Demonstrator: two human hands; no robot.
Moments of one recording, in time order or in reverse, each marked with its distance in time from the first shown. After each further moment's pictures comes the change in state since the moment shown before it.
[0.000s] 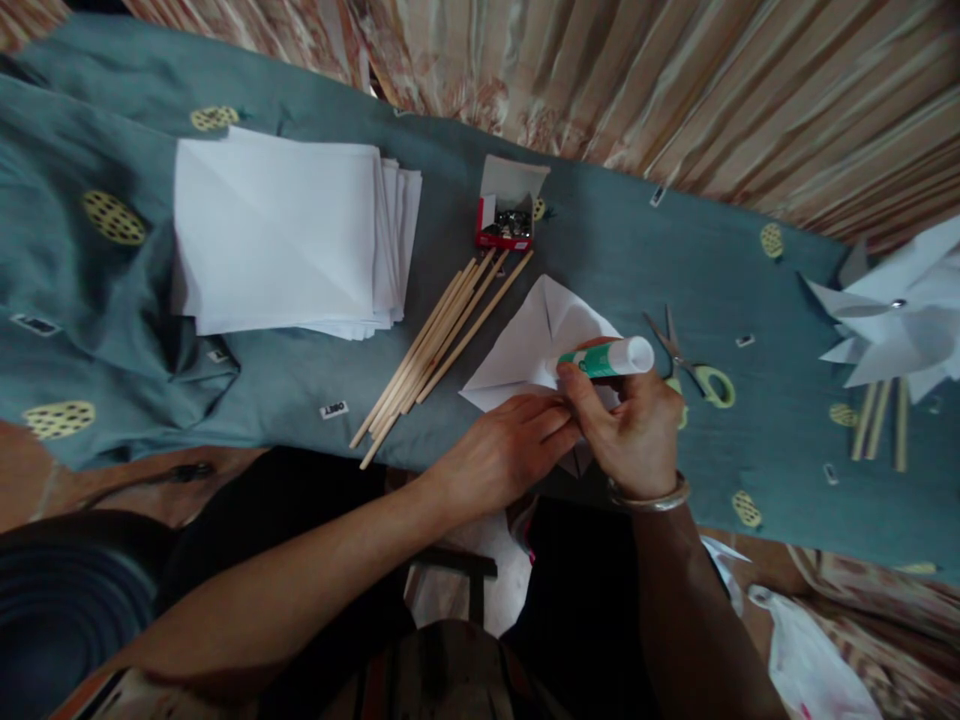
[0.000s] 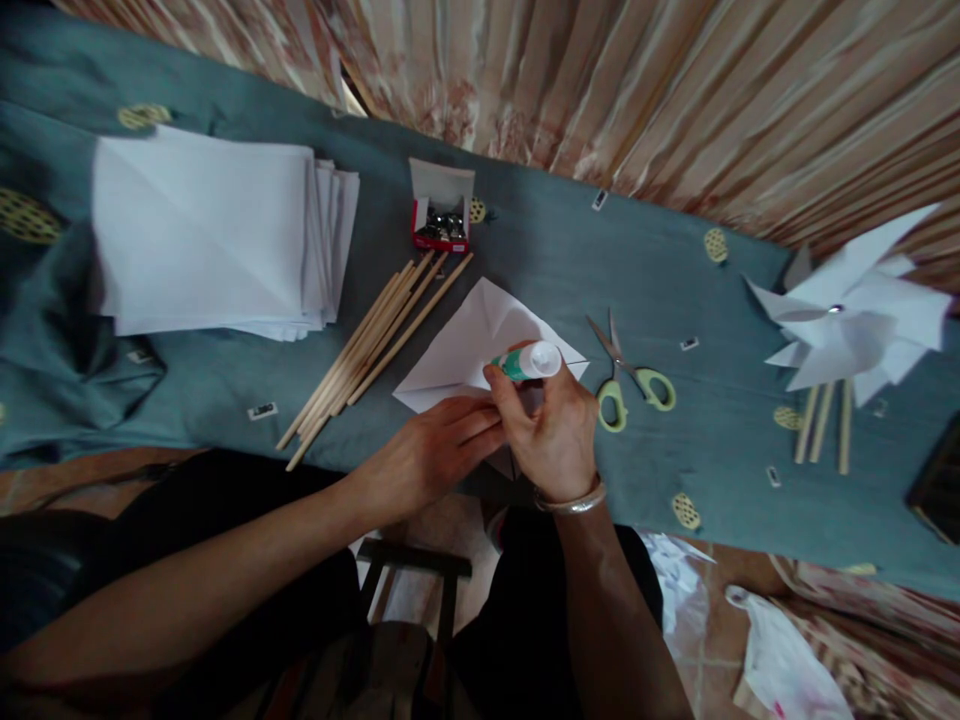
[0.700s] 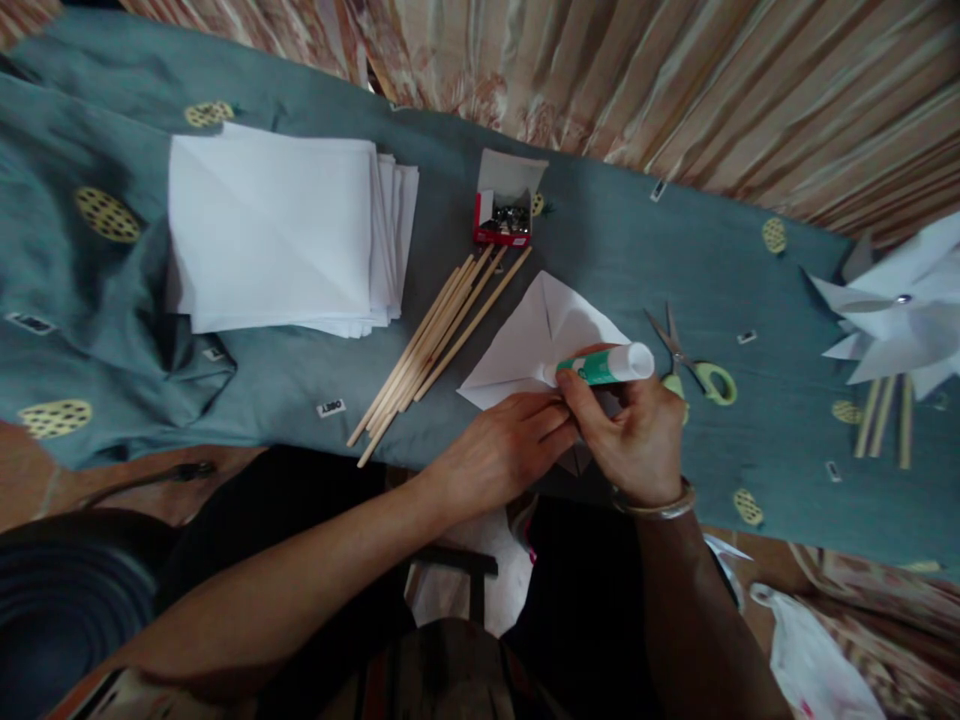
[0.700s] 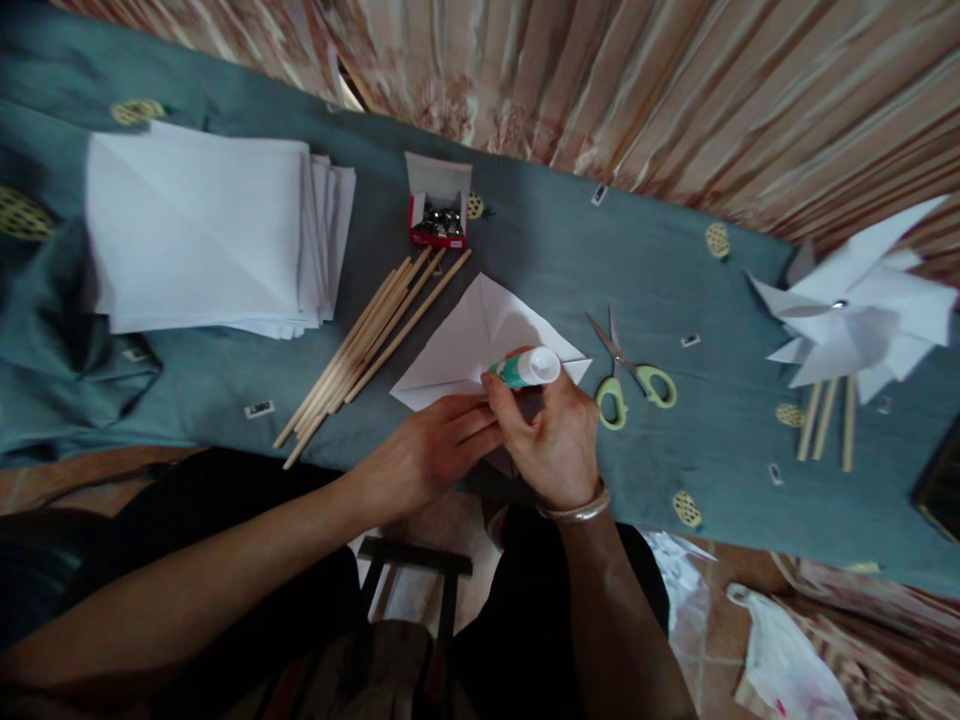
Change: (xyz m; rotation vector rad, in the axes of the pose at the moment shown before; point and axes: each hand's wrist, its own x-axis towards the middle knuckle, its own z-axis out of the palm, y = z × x) left_hand 0.000 0.001 -0.001 0.021 -0.022 0.002; right_hand -0.005 -0.001 -0.005 0.001 -0.026 -0.008
